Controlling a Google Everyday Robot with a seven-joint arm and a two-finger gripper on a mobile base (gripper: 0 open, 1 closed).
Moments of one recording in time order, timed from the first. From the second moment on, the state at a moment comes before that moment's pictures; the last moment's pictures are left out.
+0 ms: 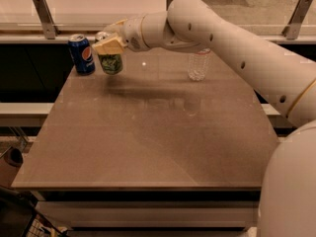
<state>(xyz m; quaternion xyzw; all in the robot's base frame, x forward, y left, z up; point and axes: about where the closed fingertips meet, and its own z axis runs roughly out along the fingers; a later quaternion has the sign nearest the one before) 0.717 0.140 0.951 -0.51 0.62 0.25 0.54</state>
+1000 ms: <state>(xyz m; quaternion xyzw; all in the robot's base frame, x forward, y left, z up) 0.728 0.150 0.928 -0.51 0.62 0.27 0.52</state>
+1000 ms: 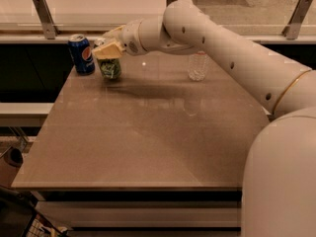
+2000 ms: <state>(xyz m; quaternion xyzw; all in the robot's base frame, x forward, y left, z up) 0.726 0.158 0.925 -0.52 0.62 0.27 0.52</state>
